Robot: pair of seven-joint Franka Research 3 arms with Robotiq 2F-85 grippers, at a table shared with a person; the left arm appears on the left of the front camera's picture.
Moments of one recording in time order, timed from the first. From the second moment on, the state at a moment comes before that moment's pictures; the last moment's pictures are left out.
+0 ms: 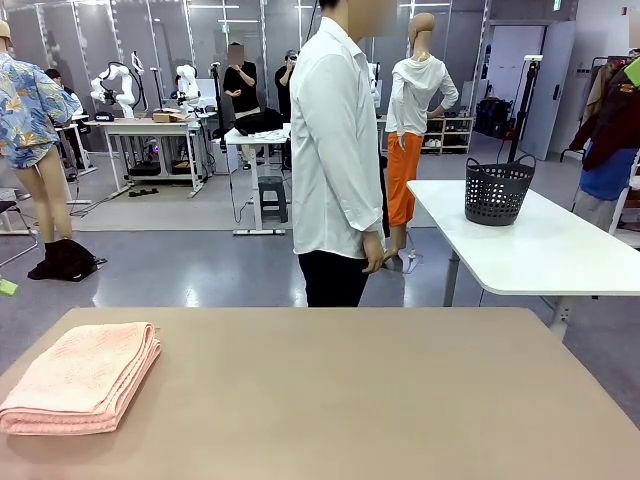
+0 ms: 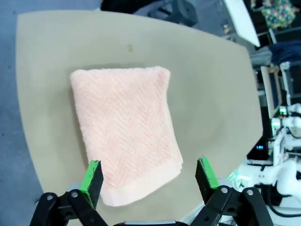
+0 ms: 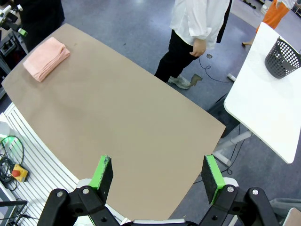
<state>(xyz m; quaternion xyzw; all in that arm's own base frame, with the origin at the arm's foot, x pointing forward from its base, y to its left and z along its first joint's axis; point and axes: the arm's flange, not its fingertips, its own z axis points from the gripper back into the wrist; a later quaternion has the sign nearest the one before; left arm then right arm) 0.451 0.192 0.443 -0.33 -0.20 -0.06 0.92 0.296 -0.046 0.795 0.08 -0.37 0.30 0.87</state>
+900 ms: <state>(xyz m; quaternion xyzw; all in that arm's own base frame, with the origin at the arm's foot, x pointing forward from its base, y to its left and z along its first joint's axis) 0.457 0.199 0.435 -0.33 -0.20 -0.05 0.92 0.296 -0.046 0.795 0.08 -0.37 0.30 0.87</state>
